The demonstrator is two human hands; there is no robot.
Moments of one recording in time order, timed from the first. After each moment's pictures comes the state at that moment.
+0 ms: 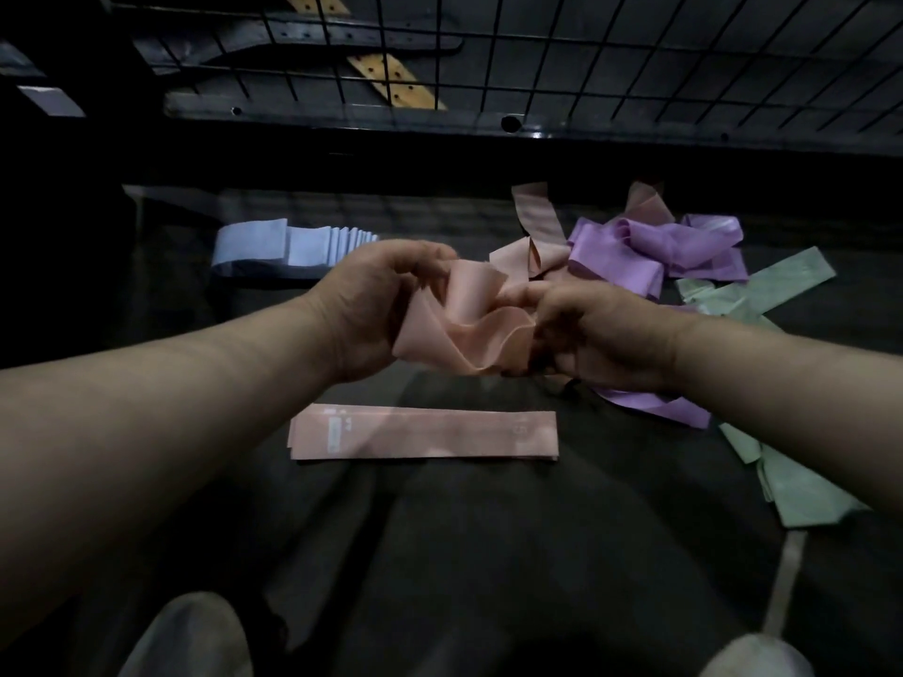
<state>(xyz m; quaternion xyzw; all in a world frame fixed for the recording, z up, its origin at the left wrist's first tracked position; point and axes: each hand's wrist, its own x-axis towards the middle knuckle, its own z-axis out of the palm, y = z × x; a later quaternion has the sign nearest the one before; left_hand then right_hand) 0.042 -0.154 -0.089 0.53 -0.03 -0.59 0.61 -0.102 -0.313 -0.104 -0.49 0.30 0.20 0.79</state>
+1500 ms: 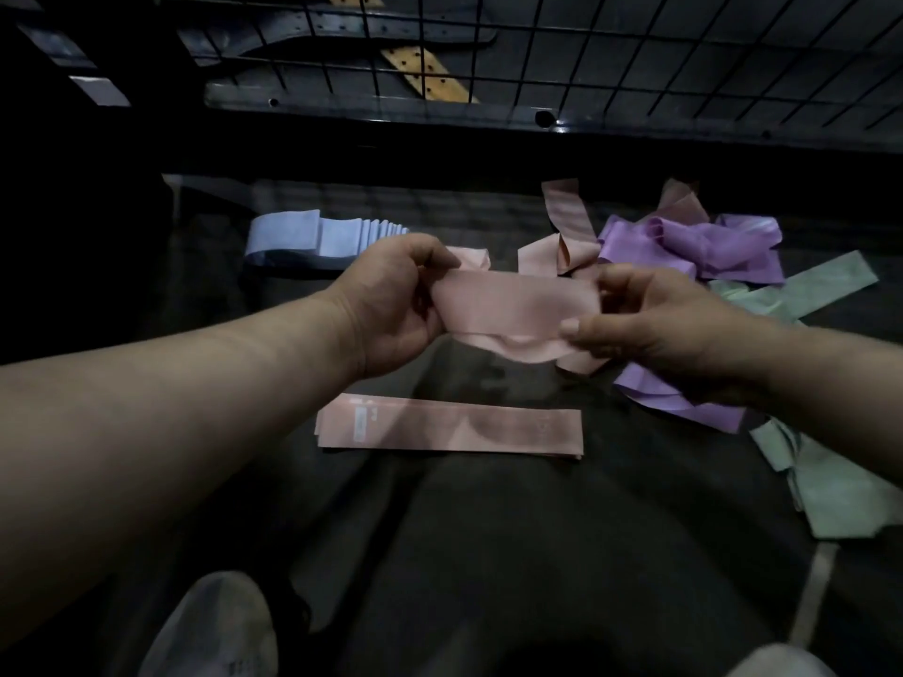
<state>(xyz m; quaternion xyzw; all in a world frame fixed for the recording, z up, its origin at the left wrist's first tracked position) 0.048 -0.148 -0.098 0.47 0.12 -0.56 0.67 -0.120 -0.307 -0.074 -0.66 0.33 0.10 0.67</state>
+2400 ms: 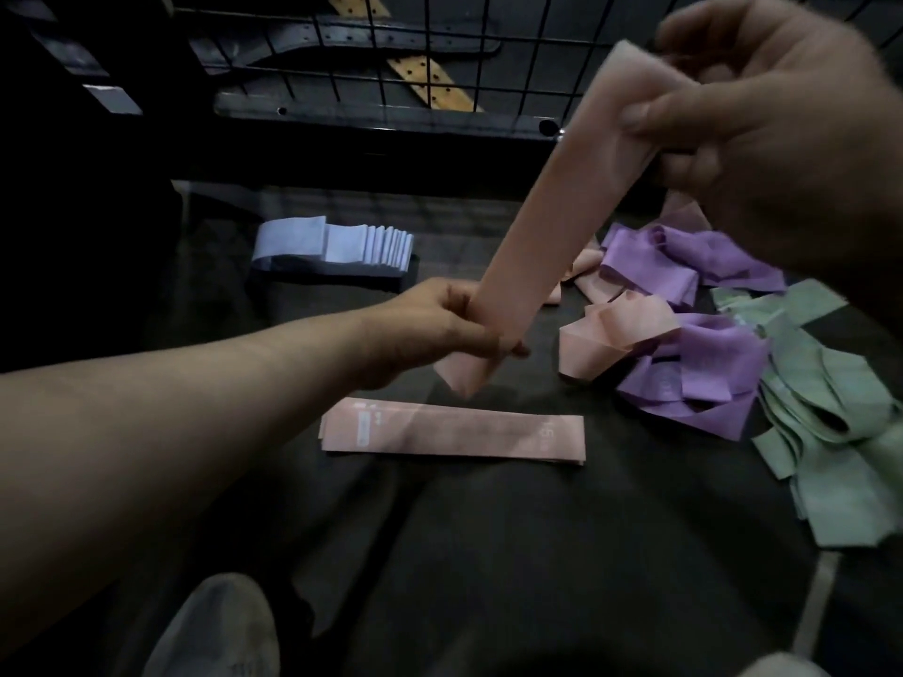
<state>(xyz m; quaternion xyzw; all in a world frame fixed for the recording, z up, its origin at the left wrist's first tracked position) 0.042 -0.139 -0.102 0.66 -0.26 -0.58 0.41 -0.067 -0.332 0.014 -0.73 0.26 -0.15 0.61</state>
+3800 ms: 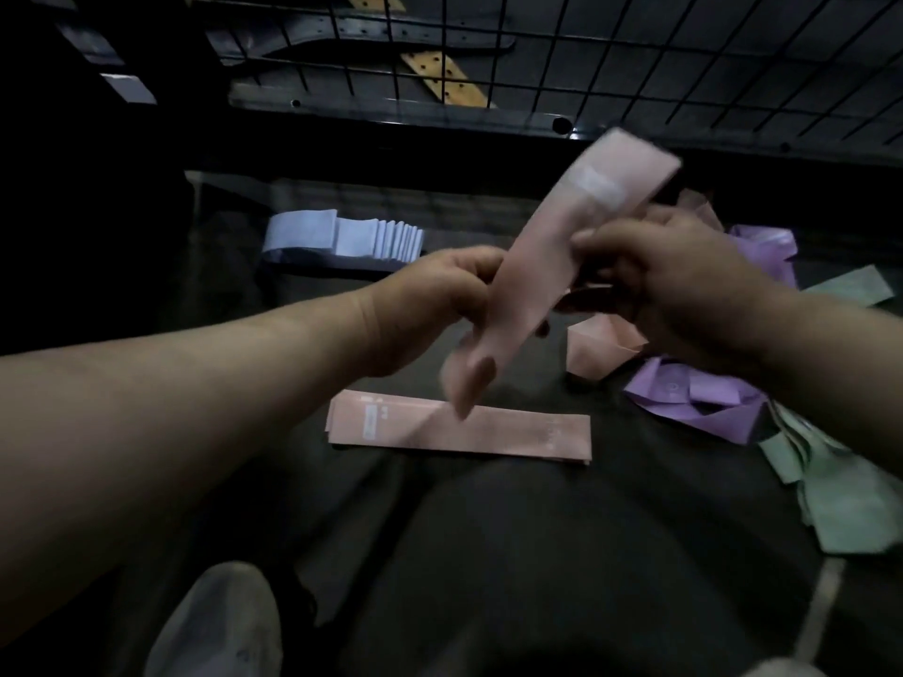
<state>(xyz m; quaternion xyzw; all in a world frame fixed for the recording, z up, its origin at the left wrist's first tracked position) 0.045 -0.143 -0.091 0.59 -0.25 -0.55 0.53 -0.076 -0.295 -0.047 -0.60 0.31 -0.01 0.74</state>
